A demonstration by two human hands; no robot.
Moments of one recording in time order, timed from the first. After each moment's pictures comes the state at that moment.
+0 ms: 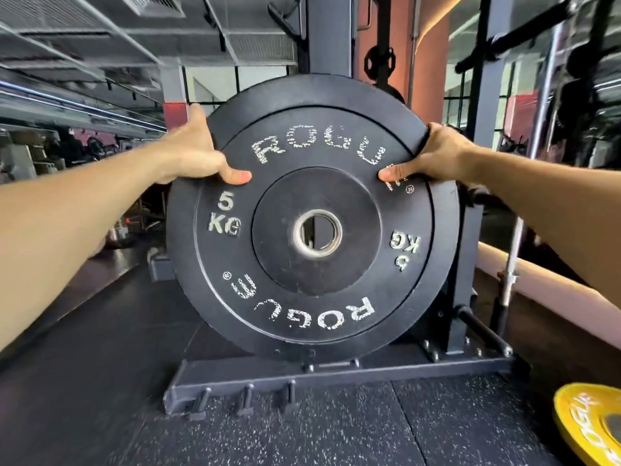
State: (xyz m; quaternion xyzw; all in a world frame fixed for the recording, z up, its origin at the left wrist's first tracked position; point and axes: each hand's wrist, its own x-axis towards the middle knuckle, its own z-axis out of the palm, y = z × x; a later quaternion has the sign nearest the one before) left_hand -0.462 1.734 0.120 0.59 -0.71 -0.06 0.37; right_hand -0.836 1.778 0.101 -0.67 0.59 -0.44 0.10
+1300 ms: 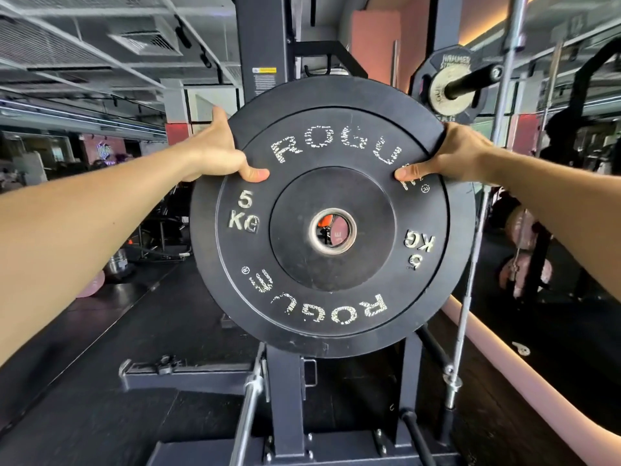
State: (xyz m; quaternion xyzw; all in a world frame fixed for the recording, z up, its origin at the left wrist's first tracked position) left_hand -0.706 1.719 0.649 0.57 -0.73 -0.12 0.36; right_hand -1.072 1.765 0.633 -0.69 0.61 -0.39 0.03
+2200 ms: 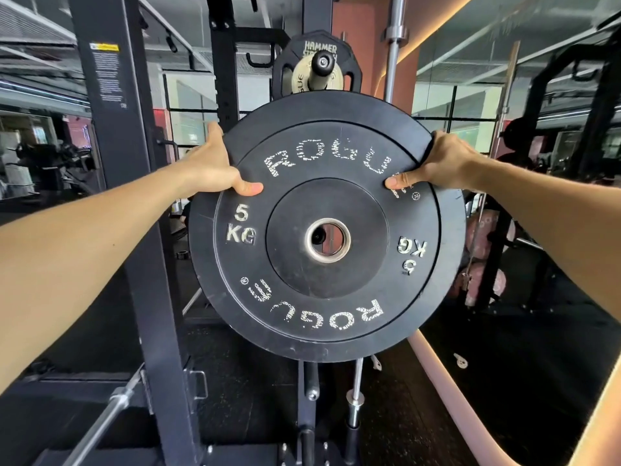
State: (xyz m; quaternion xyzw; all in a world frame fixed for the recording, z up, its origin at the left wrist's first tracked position) left_hand -1.122 1.668 0.618 0.56 -0.71 -0.15 0.39; right_hand -1.489 1.721 0.635 -0.71 0.61 -0.35 0.02
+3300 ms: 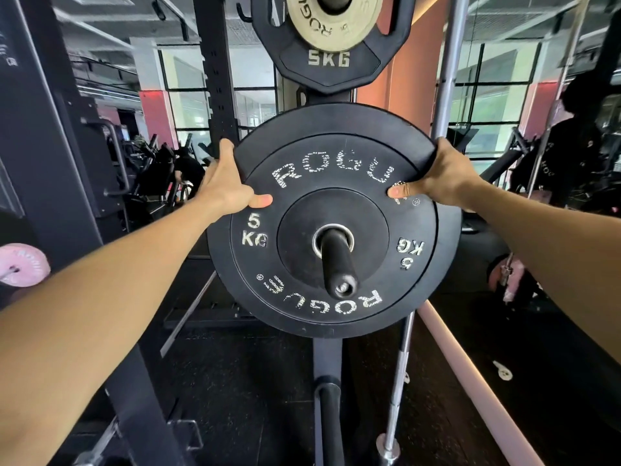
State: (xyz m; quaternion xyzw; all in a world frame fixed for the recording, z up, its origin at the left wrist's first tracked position) left_hand -1.163 1.366 0.556 0.60 -0.67 -0.11 0.42; right_hand -1.516 1.405 0.565 -0.63 0.62 -0.46 0.08
